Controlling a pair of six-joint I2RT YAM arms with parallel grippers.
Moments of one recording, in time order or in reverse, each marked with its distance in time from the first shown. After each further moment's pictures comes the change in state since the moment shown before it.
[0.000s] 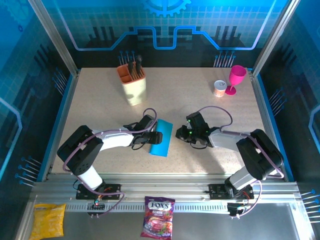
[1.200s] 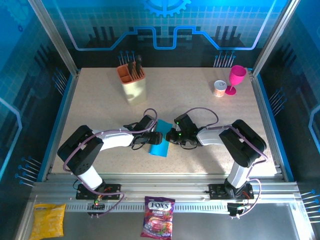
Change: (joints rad) left arm 0.000 0.003 0.001 -0.003 0.001 0.026; right arm 0.105 0.211 0.087 0.124 -0.050 0.034
